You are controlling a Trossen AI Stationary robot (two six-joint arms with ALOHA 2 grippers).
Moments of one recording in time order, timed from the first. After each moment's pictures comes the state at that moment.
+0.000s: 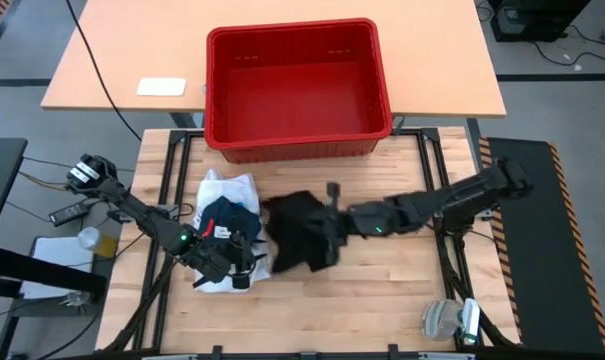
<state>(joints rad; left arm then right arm) -0.59 1.28 0.71 -0.12 -0.72 -0.28 0.29 1.50 1.26 -0.07 0.41 -0.24</state>
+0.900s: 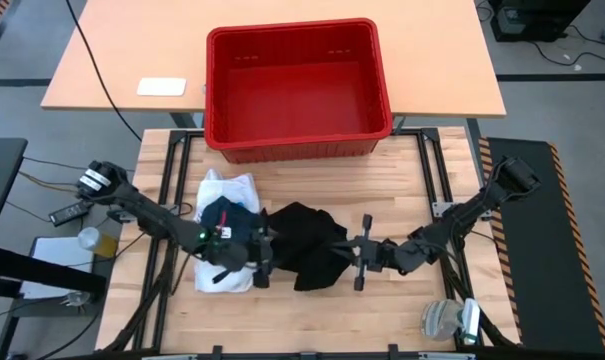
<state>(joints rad) -0.46 1.43 0.79 0.16 -0.61 -0.06 0.56 1.42 0.68 0.63 0.76 -0.07</state>
